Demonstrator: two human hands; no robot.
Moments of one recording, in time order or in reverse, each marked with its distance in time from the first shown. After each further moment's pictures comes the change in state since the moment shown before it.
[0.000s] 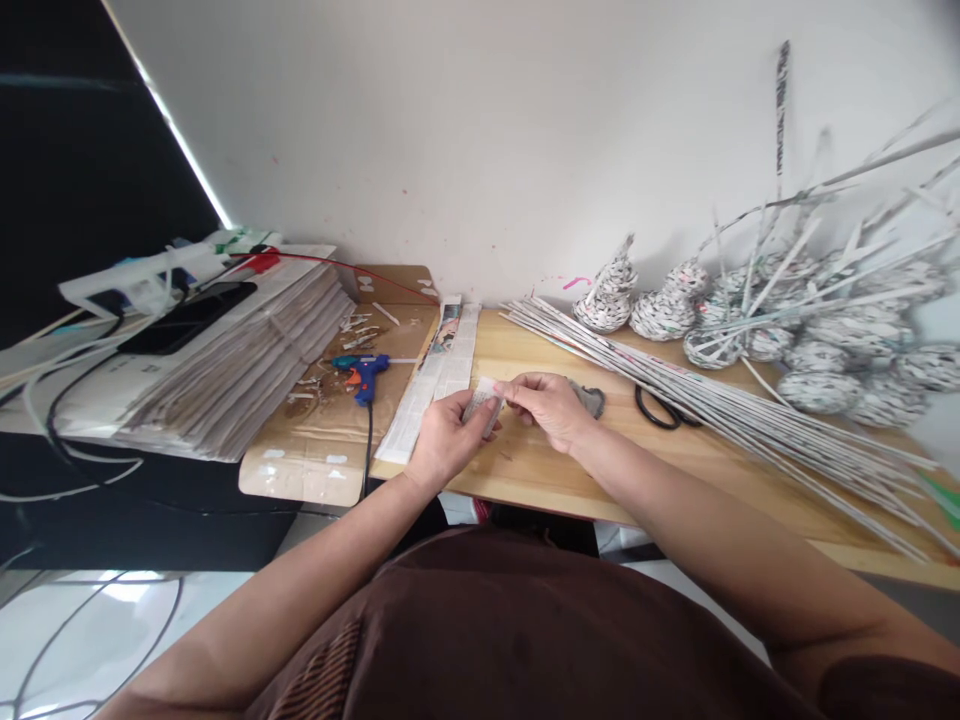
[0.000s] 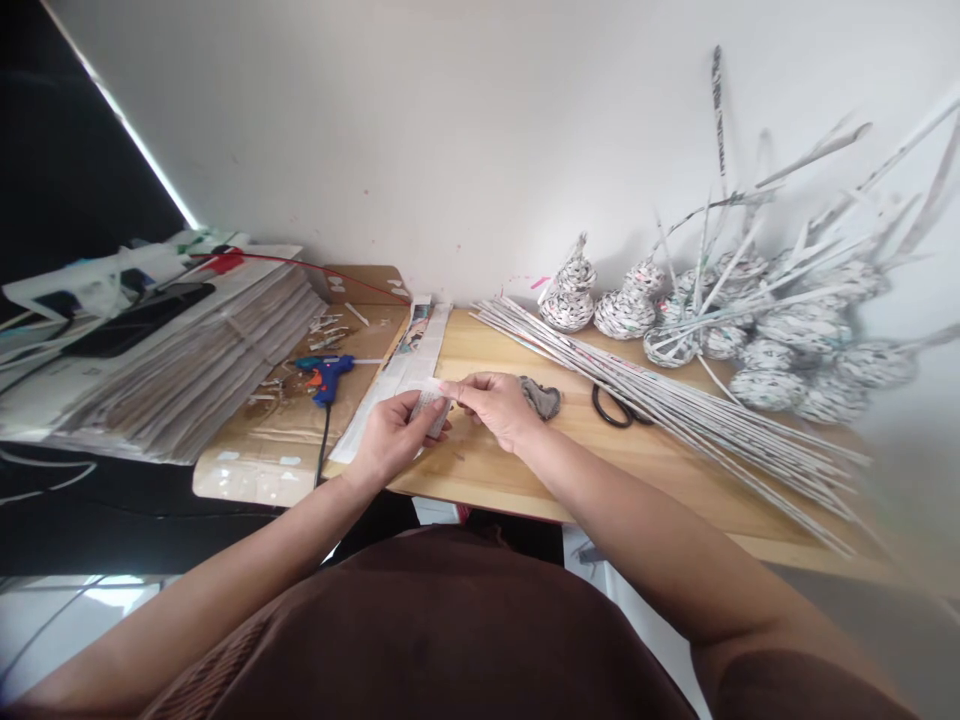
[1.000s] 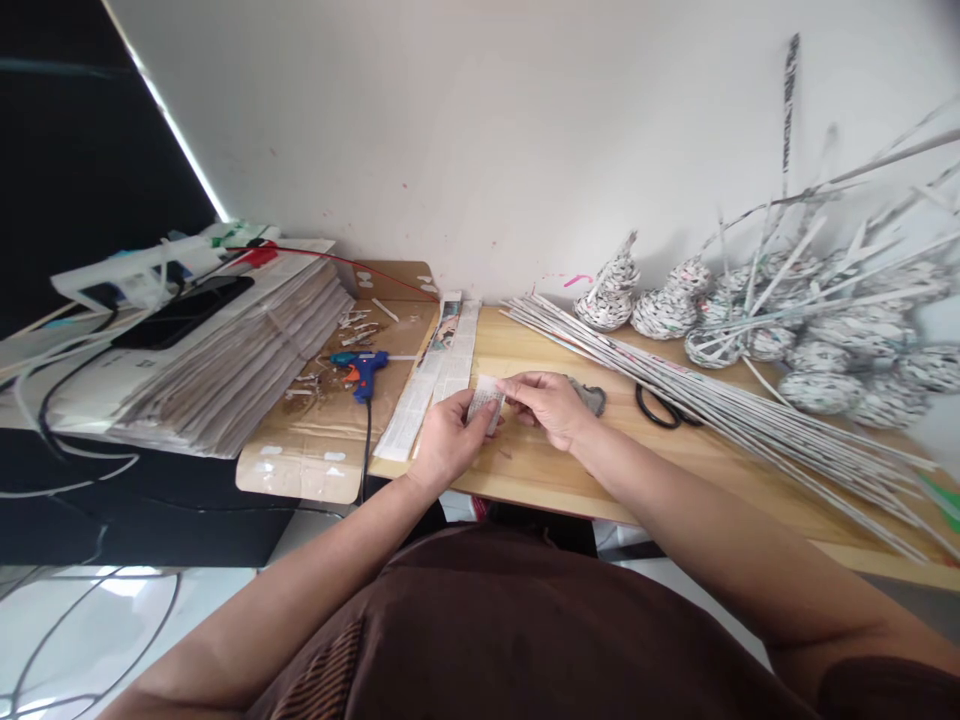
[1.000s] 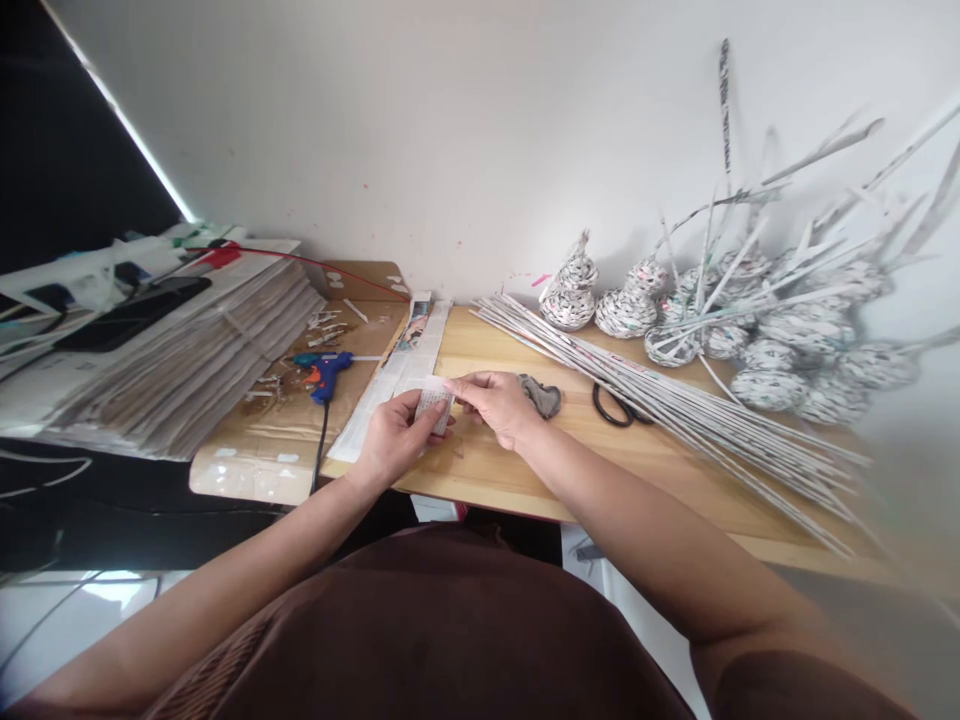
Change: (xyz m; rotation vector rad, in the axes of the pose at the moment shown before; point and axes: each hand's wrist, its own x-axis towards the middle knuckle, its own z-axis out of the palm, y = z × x) left_hand 0.000 -0.014 0.005 -0.047 0.022 -0.020; right_hand 0.005 0.006 -0.004 0.030 0.005 0.063
